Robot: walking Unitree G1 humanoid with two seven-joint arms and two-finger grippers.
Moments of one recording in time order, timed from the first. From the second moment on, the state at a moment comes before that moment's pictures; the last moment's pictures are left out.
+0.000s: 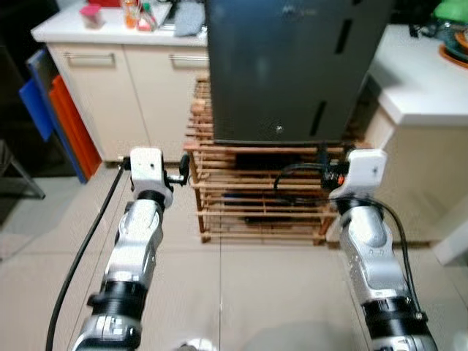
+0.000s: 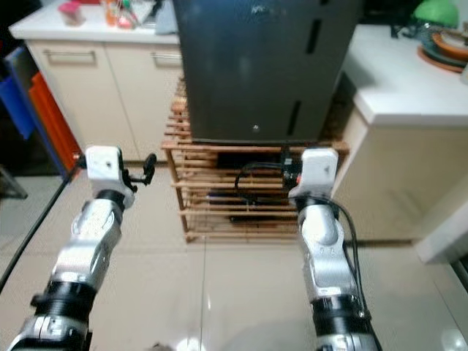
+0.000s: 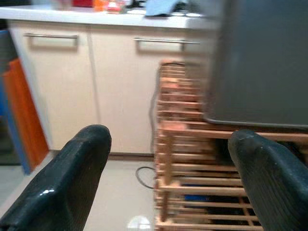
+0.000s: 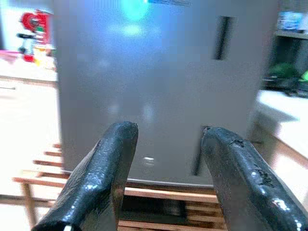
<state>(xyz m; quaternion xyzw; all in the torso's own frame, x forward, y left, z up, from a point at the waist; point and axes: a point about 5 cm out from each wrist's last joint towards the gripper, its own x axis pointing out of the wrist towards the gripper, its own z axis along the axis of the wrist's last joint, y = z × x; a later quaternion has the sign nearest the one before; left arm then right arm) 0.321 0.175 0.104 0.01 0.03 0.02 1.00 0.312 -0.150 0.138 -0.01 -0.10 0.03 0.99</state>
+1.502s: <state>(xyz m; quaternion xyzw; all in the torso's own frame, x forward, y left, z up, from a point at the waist) 0.344 0.176 0.135 0.04 -0.01 0.04 1.00 0.303 -0.161 0.092 -0.02 0.00 0.03 1.00</state>
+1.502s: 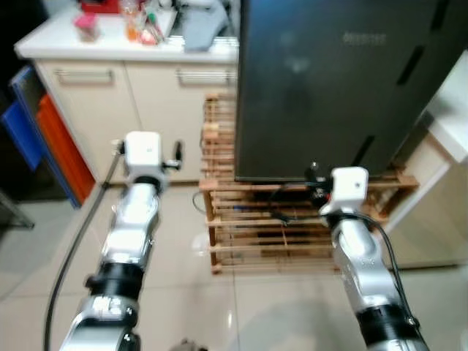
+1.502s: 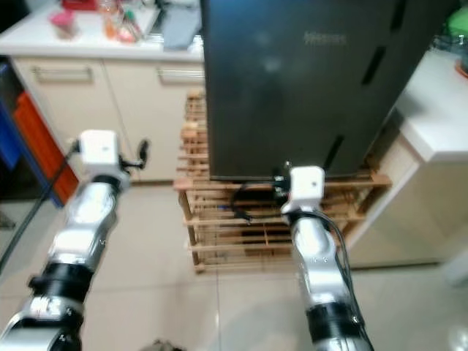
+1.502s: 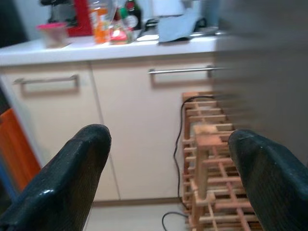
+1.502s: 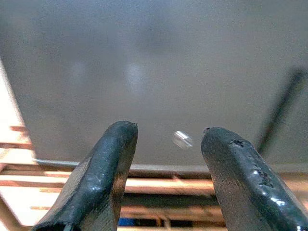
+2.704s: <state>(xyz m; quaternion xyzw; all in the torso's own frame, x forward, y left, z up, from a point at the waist) 0.353 0.140 0.153 0.05 -0.06 -0.03 1.00 0.296 -0.188 0.078 -0.04 0.03 -0.01 1.00</state>
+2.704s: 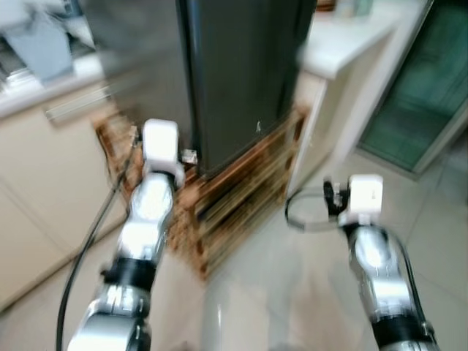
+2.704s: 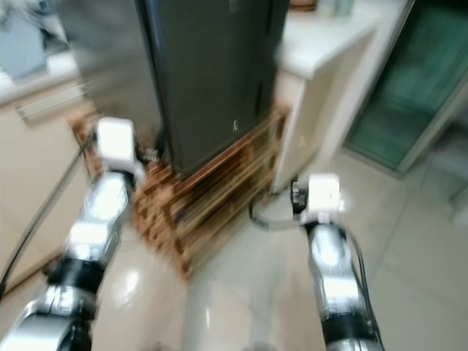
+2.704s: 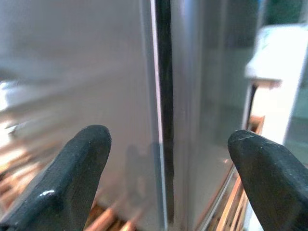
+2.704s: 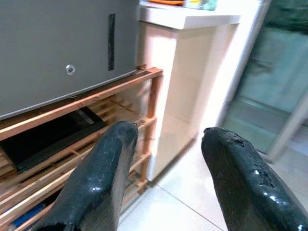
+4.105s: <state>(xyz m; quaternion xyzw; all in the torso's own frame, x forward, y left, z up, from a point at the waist) 0.281 0.153 0.182 -0.02 -0.14 -0.08 0.99 0.248 -0.191 0.126 -0.03 -0.06 -0.04 1.00</state>
